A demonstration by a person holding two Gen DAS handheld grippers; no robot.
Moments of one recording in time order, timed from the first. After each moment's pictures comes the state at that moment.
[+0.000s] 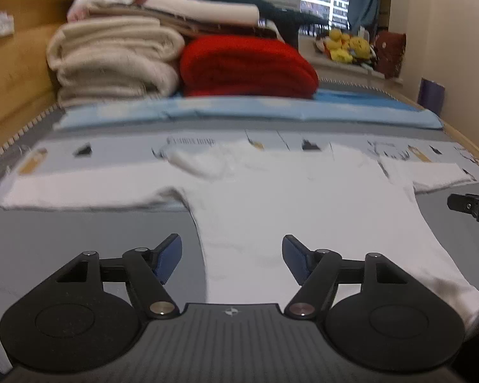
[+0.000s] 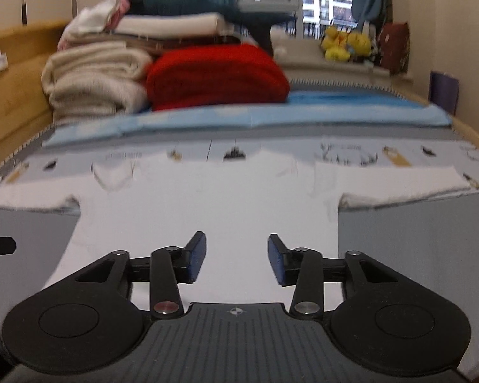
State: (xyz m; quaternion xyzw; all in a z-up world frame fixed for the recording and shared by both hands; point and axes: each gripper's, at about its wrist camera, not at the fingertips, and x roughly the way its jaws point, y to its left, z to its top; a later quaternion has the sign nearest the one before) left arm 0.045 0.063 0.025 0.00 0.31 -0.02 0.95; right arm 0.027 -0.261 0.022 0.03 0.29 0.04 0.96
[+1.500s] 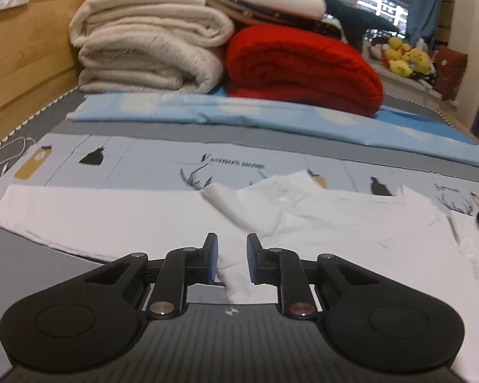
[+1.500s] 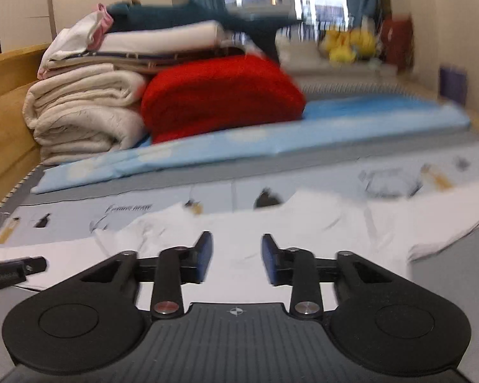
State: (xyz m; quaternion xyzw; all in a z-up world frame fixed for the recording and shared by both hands) left arm 0.224 0.104 0.011 -0.05 0.35 0.06 0.94; right arm 0.183 -0.195 0.037 0.09 0.29 0.04 0.95
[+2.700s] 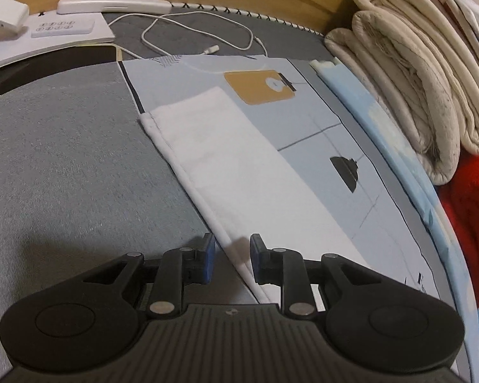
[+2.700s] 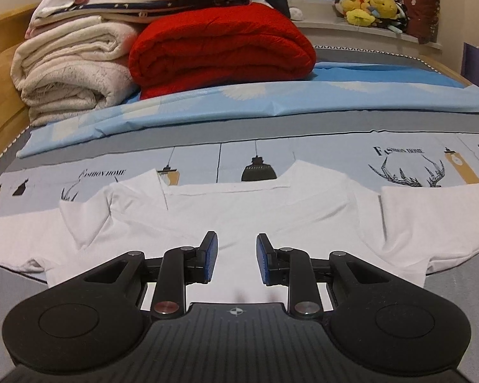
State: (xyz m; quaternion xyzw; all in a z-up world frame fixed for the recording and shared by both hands) left arm 0.242 0.450 -0.072 -0.38 0.35 0.31 0.80; right arm 0.257 -0.223 -0.004 0.05 0.37 0.06 0.93
